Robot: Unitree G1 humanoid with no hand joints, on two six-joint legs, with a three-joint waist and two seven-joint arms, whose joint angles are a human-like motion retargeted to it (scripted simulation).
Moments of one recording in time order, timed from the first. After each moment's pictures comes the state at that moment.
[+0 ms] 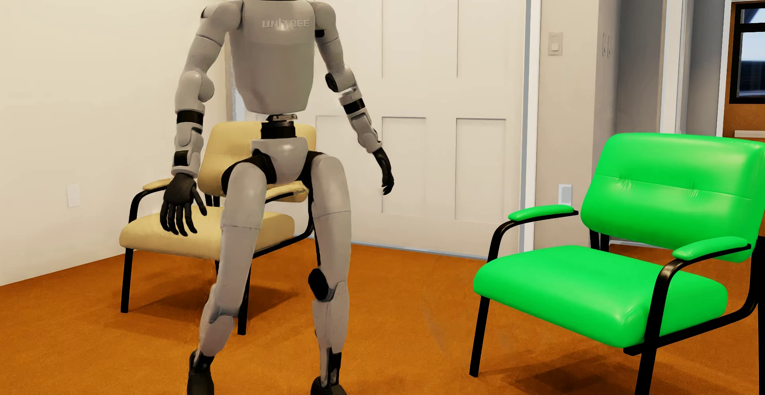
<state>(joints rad) -0.09 0.01 0.05 -0.01 -0.27 0.06 0.03 -0.19 0.14 0.19 0.74 0.00 -0.04 0.00 -0.06 0.37 -0.52 -0.03 0.28 -0.30 0.51 1.29 1.19 0.31 -0.01 0.04 0.02 0.12 -0.20</state>
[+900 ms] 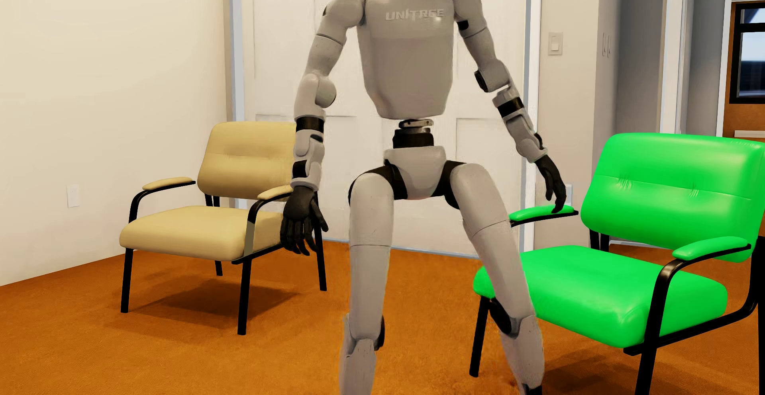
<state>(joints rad) -0.28 -0.08 0.06 0.21 -0.15 0.06 -0.12 -0.03 0.13 0.55 0.39 0.01 -0.03 0.04 -0.08 0.41 -0.49 -0.14 0.22 -0.34 0.49 1.22 1.12 0.34 -0.11 0.07 0.01 0.14 -0.18</state>
